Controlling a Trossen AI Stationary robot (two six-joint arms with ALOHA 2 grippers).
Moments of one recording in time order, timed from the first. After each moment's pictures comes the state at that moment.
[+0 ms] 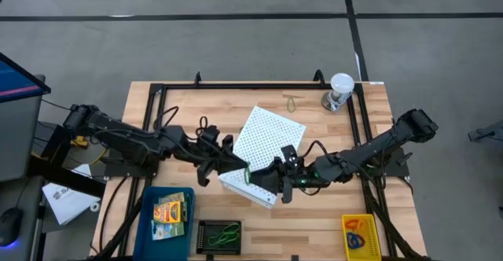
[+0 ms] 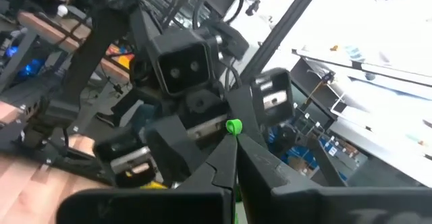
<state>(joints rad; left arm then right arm) -0.27 1.28 0.90 0.61 0.00 -0.63 0.46 1.52 1.16 0.46 0.44 0.90</state>
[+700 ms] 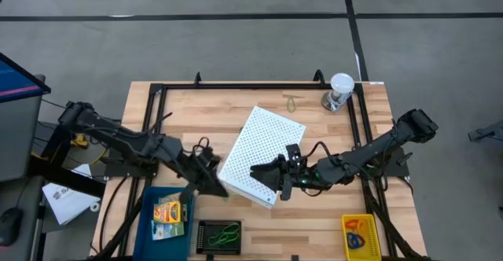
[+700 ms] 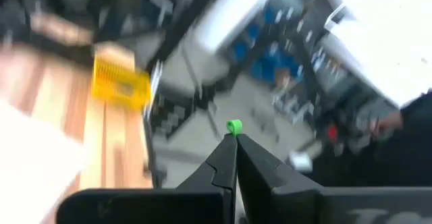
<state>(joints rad) -0.37 1.18 0.91 0.19 0.16 -0.66 0.49 1.53 1.16 0.48 0.59 0.89</state>
